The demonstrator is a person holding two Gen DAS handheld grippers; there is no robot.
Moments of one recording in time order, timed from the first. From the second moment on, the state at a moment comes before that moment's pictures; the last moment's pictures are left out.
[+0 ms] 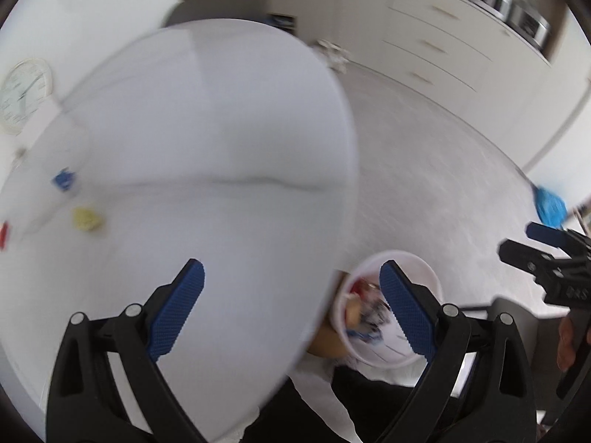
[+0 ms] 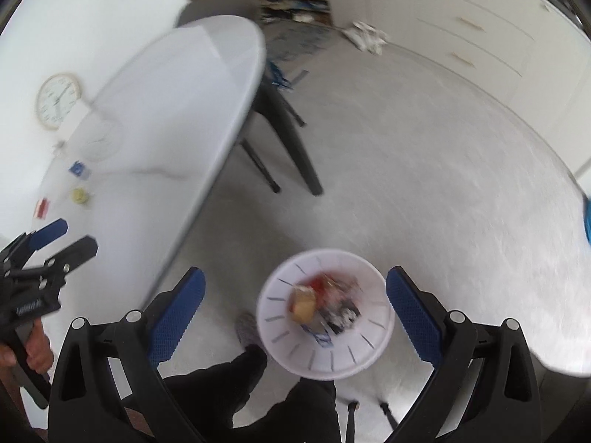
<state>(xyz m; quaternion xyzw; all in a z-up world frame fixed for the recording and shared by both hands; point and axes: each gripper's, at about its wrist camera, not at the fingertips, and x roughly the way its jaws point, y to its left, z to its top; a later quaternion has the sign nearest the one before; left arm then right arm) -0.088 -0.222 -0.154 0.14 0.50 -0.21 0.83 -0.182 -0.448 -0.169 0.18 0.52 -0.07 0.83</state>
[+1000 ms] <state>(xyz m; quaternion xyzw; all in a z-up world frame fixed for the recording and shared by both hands) 0.113 -0.028 -0.245 0.00 0.56 0.02 0.83 -0.084 -0.283 -0.115 0.11 0.50 0.04 0.86</state>
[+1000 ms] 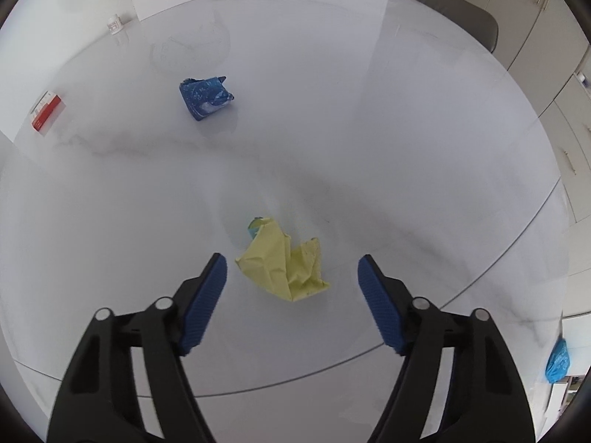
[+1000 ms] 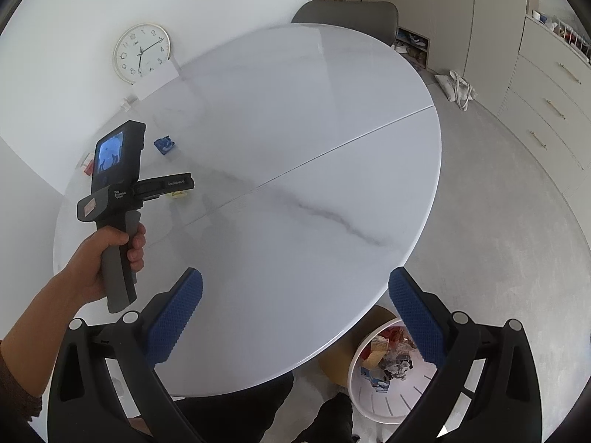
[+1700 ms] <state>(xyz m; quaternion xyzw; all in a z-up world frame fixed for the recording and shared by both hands) 0.064 0.077 -0.187 -0.04 0.53 0.08 0.84 0.084 -0.135 -0.127 -0.01 0.50 0.19 0.84</state>
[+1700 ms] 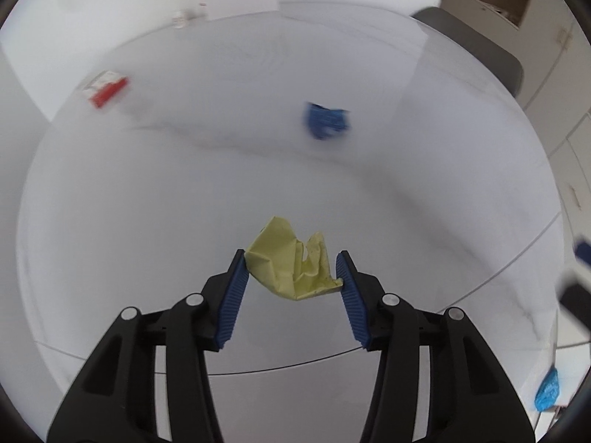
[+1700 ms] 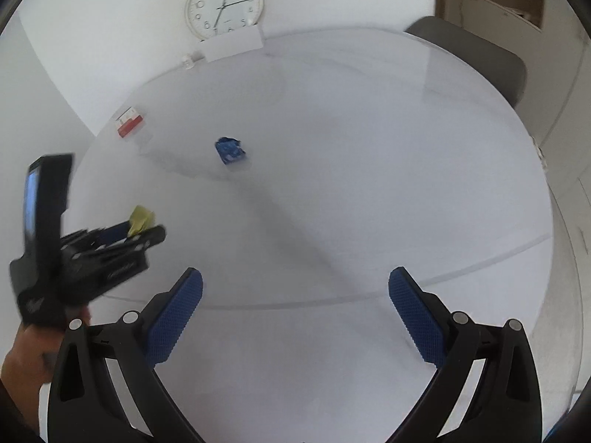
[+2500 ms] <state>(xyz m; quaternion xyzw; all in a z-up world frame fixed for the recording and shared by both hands) 0.052 0.098 -0.163 0.02 0.53 0.06 0.85 0.199 -0.026 -0.184 -0.03 0.53 0.23 0.82</state>
